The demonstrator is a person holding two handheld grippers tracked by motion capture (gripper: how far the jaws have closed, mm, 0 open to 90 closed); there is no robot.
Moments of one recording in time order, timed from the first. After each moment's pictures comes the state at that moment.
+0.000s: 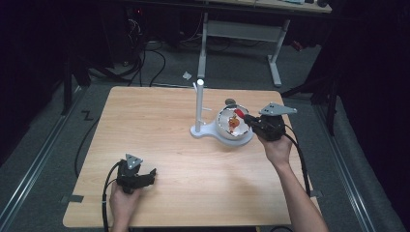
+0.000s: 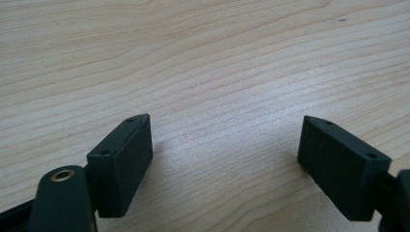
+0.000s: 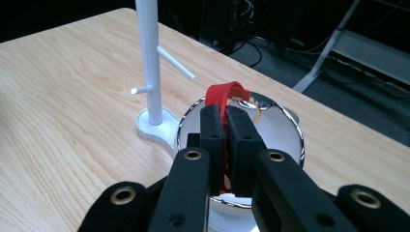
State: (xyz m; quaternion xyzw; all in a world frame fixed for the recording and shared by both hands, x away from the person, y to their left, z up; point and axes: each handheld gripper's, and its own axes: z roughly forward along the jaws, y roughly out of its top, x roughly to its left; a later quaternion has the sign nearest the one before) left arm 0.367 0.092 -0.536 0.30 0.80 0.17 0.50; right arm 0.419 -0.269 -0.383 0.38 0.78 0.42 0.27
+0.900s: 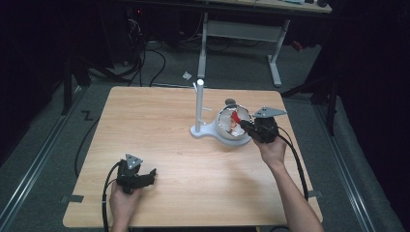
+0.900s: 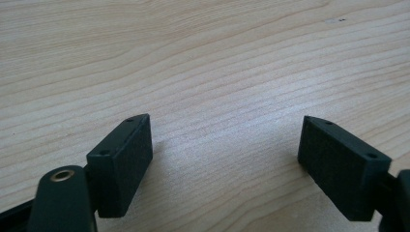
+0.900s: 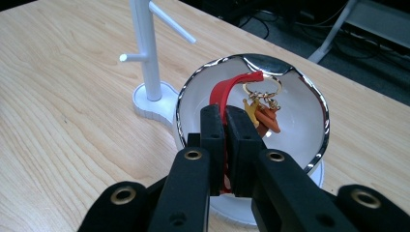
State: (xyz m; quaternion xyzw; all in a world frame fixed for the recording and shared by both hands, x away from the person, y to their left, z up) left arm 0.367 0.092 -0.536 0.29 0.80 0.17 0.50; right arm 0.433 -0.264 -0.410 0.40 0.80 0.39 0.24
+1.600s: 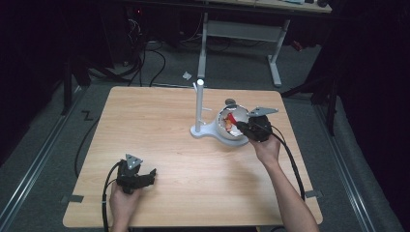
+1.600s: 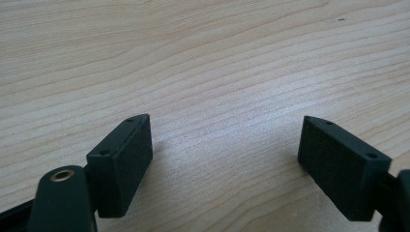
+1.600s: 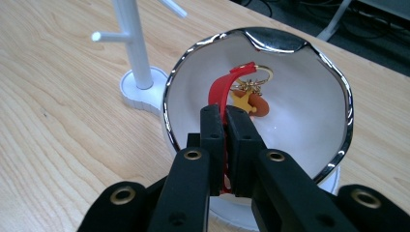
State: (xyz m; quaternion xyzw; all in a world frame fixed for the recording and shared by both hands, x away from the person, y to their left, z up) left arm 0.366 0.092 -0.536 0.30 0.80 0.17 0.50; right arm 0.454 -0.257 -0.432 0.41 0.80 0.37 0.22
